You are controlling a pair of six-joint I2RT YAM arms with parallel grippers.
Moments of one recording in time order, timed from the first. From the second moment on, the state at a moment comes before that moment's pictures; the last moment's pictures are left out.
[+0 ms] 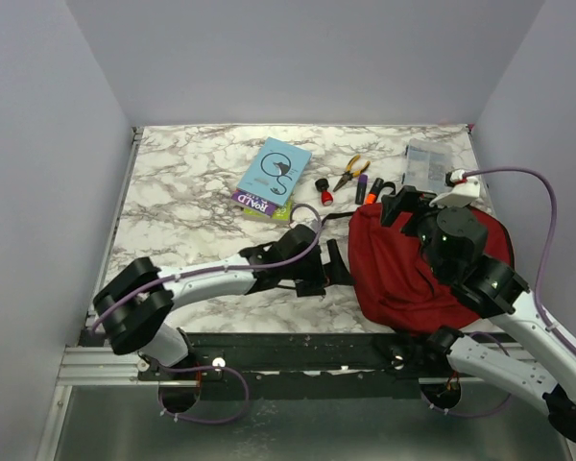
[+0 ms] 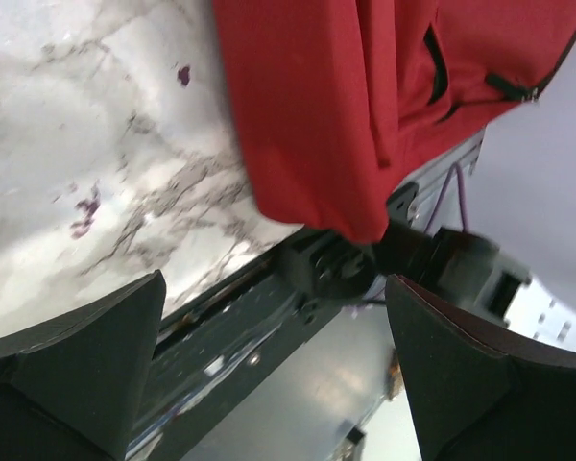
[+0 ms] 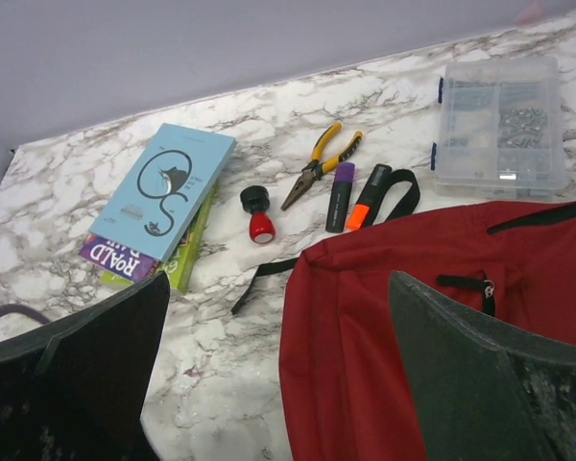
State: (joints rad) left arm -0.99 1.45 0.82 -0.06 0.22 -1.14; right arm 0.74 0.77 0.96 -0.39 0.68 0.40
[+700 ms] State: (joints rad) left arm -1.04 1.89 1.23 -0.15 0.21 -1.21; right arm 0.74 0.75 0.90 -0.40 0.68 0.39
